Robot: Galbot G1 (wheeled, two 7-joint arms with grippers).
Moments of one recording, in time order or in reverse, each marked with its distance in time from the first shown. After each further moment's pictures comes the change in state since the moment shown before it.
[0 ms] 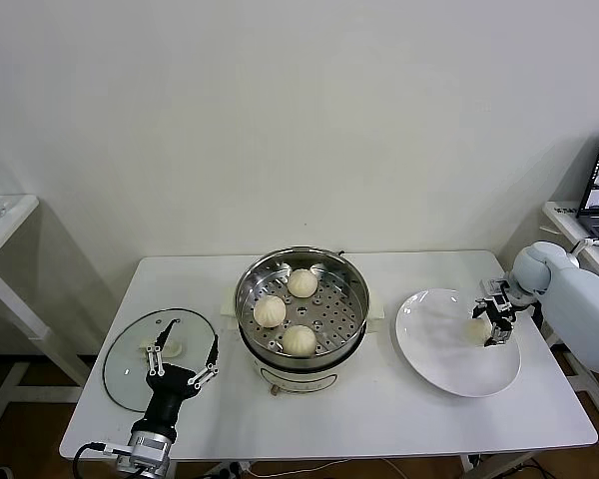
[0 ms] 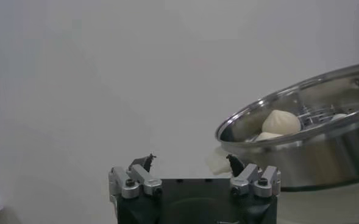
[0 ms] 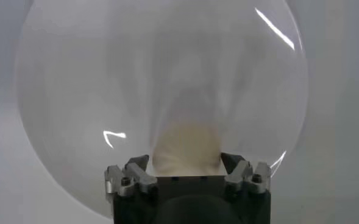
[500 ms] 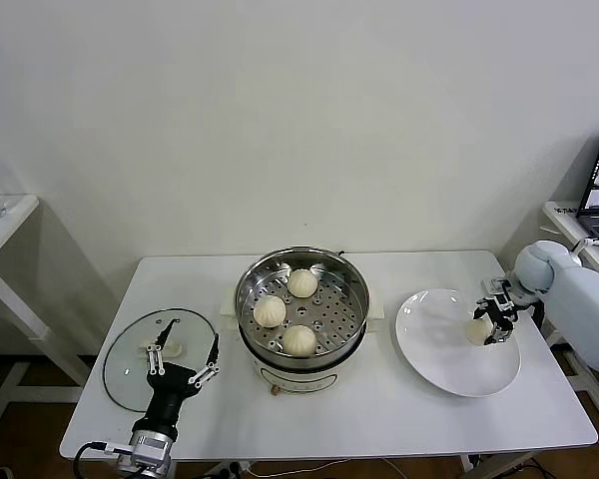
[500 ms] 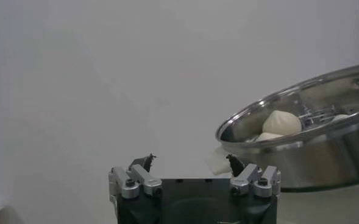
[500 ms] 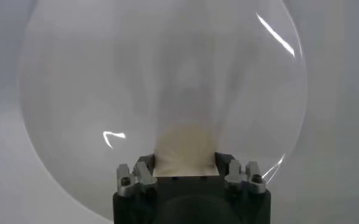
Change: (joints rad) left arm -0.009 -0.008 0.006 0.000 0.001 0.002 -0.003; right arm 0.032 -0.055 -0.057 0.084 0.078 -0.039 -0.021
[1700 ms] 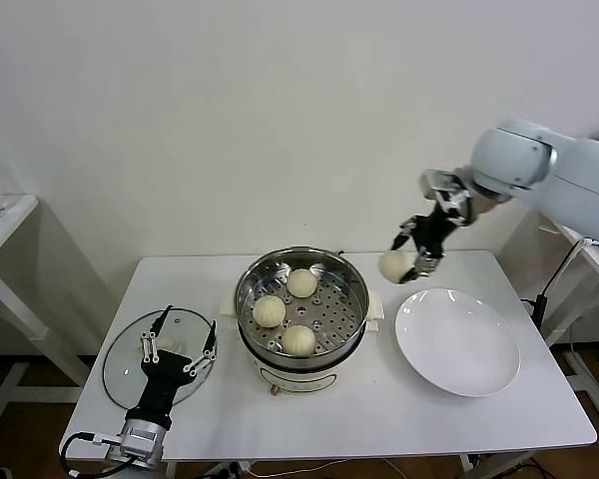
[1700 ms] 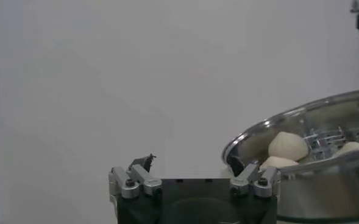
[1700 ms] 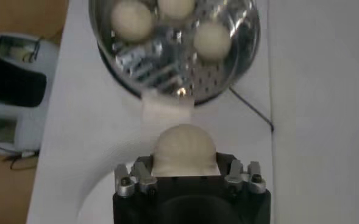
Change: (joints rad) left arm -0.028 0.046 -0.020 -0.025 -0.066 -0.006 0.014; right arm 0.944 0.065 -0.891 0.590 0.935 -0.482 0.088
